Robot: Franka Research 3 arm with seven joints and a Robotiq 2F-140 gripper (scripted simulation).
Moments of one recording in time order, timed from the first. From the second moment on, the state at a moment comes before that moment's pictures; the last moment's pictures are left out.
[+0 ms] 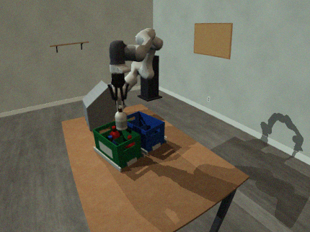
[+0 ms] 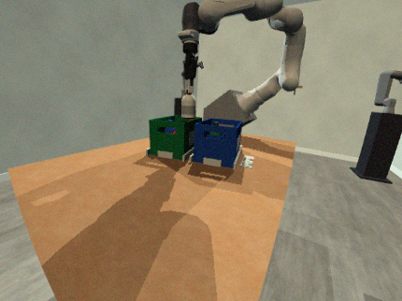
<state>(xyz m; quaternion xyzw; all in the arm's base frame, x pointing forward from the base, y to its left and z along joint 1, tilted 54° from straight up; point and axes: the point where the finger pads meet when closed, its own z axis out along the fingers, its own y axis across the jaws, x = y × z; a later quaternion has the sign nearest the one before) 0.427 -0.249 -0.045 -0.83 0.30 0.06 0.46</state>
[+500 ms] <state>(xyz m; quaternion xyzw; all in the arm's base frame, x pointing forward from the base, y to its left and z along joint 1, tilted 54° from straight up) 0.423 -0.232 -0.024 -0.83 0.30 0.07 0.46</state>
